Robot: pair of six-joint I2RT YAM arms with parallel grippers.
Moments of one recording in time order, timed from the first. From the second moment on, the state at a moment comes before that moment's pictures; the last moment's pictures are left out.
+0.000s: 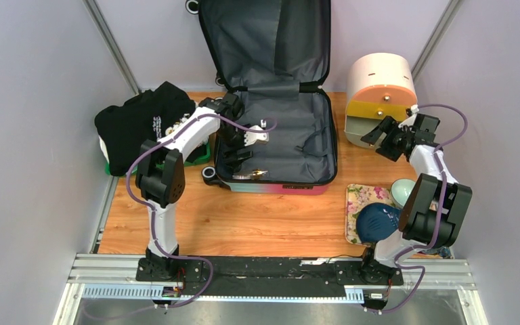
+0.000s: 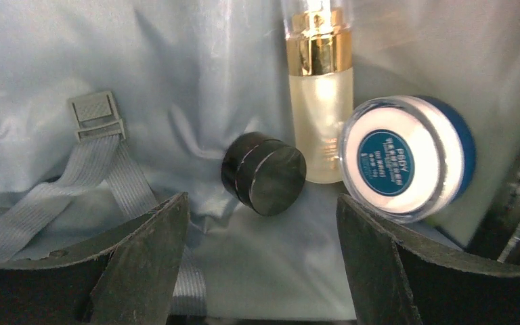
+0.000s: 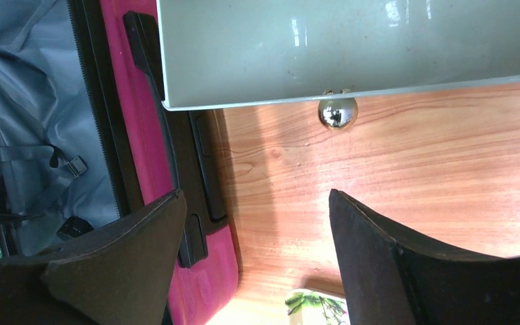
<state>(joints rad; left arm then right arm) -0.44 2.01 1.76 -1.14 0.39 1.04 -0.36 1.59 1.07 -0.27 -0.54 0.36</state>
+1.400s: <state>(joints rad) -0.44 2.28 2.00 -0.62 0.53 0.41 -0.35 1.51 1.17 -0.45 -0.54 0.27</state>
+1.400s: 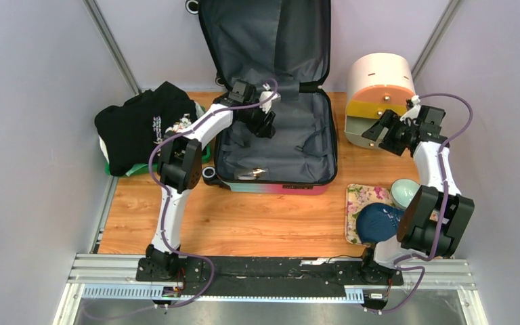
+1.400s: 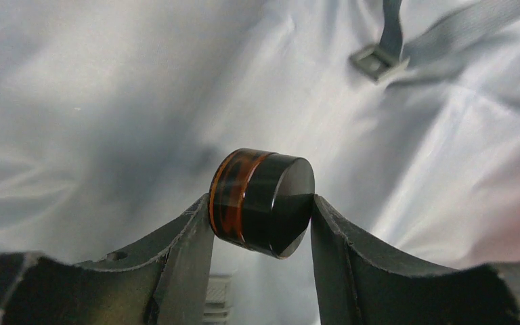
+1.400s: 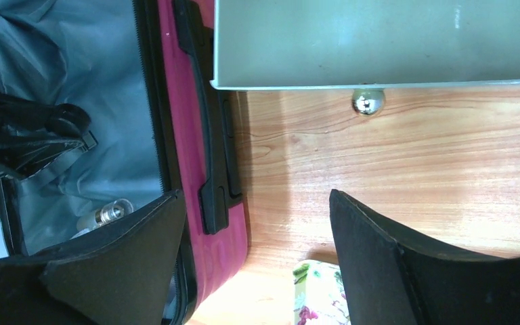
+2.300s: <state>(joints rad) -0.44 2.15 1.62 -0.03 0.99 -0.44 0.14 1.46 1.21 -0.25 -0.90 -0.48</state>
